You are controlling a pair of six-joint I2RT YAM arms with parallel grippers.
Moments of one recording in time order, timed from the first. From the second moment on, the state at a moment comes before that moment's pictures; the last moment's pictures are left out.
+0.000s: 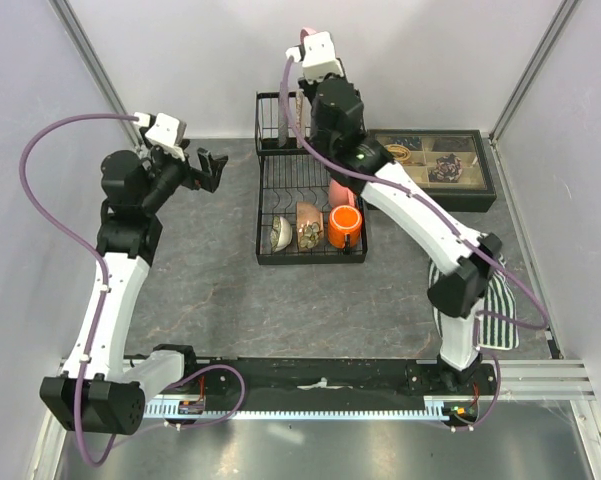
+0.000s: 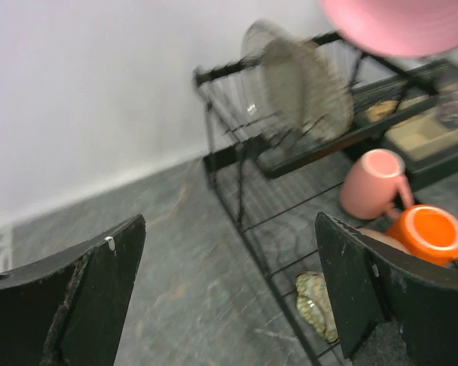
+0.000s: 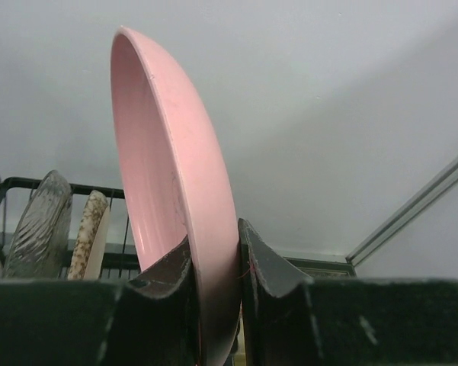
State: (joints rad) left arm -0.06 1.07 1.12 -0.08 0.35 0.09; right arm 0.76 1.96 2.16 0.01 0.87 -0.47
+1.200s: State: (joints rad) left arm -0.08 1.20 1.34 -0.13 0.73 0.10; right arm 0.76 1.60 1.89 -0.44 -0.13 -0.11
